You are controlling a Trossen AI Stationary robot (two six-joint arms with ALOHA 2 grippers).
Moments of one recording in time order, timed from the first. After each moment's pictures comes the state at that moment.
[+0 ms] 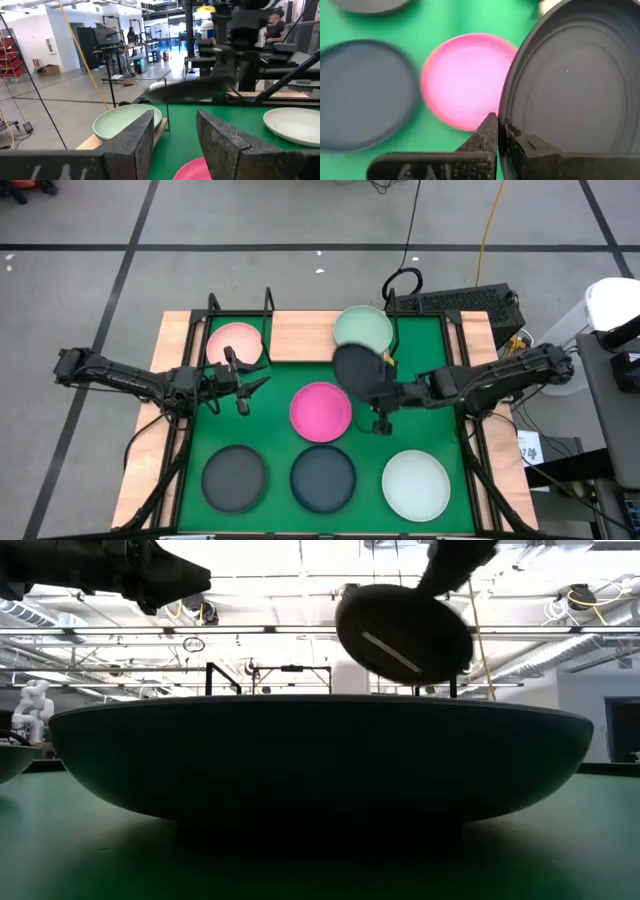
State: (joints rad) left arm -0.15 0.73 0.28 0.53 -0.43 0.13; right arm 0.19 1.31 1.11 -0.67 0.29 0.19
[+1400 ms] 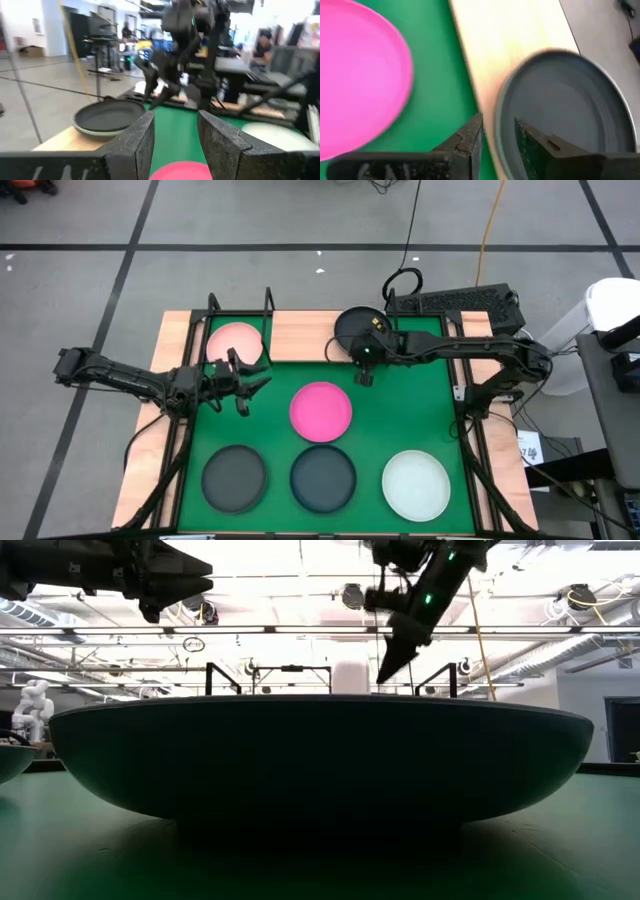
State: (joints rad) left arm -0.15 0.75 0.29 0.55 -0.39 -0.04; right arm -0.21 1.49 1.11 -0.55 0.26 -0.10
